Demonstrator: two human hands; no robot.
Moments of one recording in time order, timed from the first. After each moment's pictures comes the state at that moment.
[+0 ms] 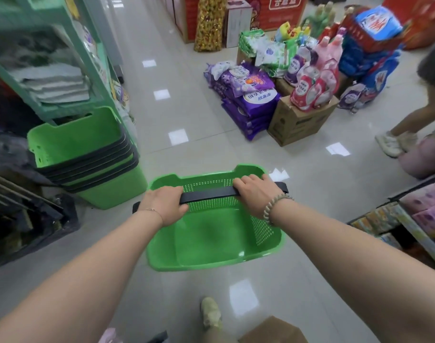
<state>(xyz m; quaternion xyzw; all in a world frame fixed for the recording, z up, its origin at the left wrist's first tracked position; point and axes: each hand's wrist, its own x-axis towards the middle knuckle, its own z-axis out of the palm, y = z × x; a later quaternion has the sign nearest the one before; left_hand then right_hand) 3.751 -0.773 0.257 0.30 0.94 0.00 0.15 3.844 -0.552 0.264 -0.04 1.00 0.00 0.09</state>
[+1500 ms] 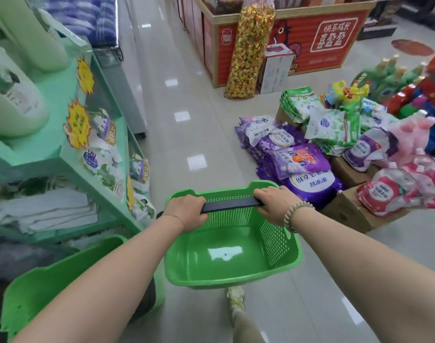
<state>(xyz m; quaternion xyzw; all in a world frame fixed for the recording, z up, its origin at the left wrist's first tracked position) 3.106 -0.613 0.286 0.34 0.92 -0.01 0.17 3.186 -0.376 0.288 -0.06 0.99 -0.01 0.12</state>
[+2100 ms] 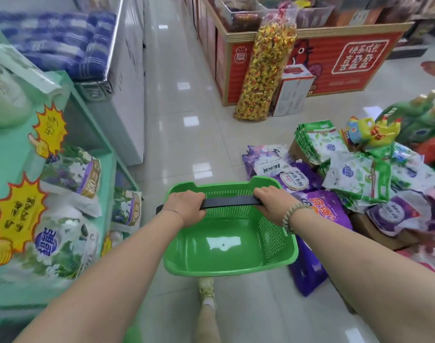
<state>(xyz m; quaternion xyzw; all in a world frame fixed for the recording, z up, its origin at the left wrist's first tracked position) 2.810 -0.484 0.290 0.31 0.94 -0.02 0.16 2.882 -0.243 0.294 -0.09 0.99 -0.04 0.14</state>
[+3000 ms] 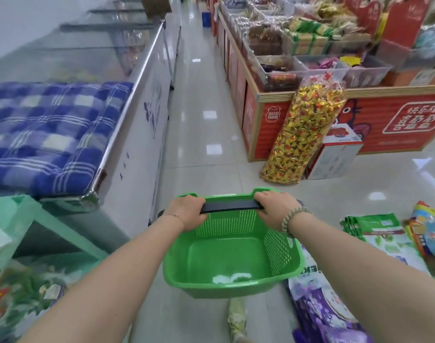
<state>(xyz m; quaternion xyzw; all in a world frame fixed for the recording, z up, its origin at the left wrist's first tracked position) 2.339 -0.390 0.345 0.23 0.96 0.00 0.13 2.376 -0.147 0.339 -0.13 0.99 -0.02 0.07</state>
